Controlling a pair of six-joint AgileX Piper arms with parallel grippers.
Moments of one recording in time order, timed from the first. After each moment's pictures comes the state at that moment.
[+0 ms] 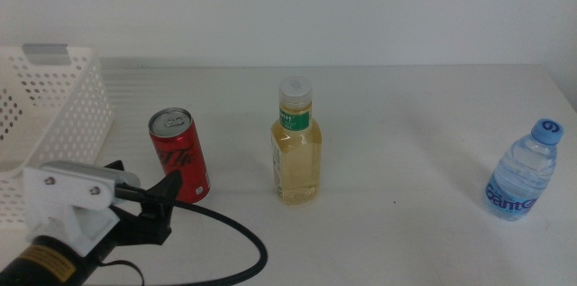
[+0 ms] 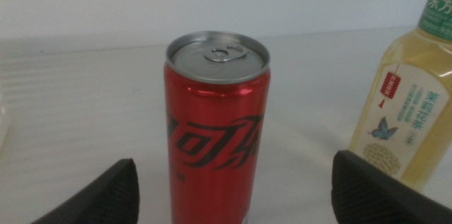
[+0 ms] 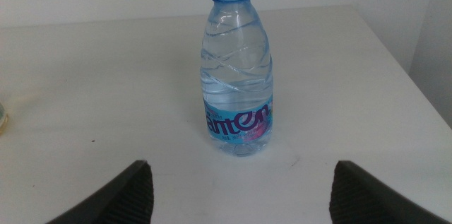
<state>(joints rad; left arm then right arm) -0.32 1.34 -0.13 0.00 -0.96 -0.11 -0.01 -0.01 0.03 0.11 0.31 -0.01</state>
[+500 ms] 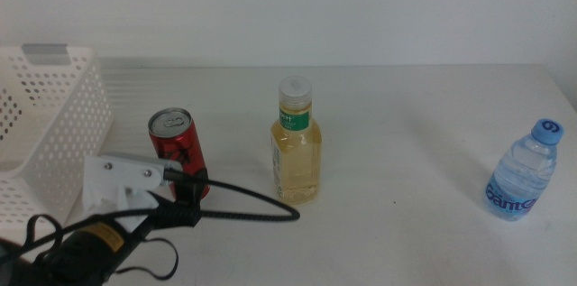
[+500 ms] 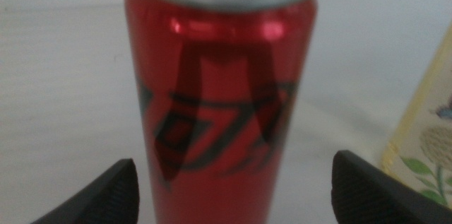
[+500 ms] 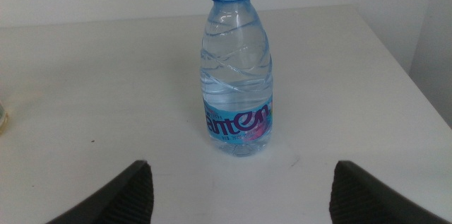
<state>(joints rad) -0.32 1.73 -0.27 0.00 -1.13 -0.12 -0.01 -0.01 0.03 0.11 0.31 -0.01</state>
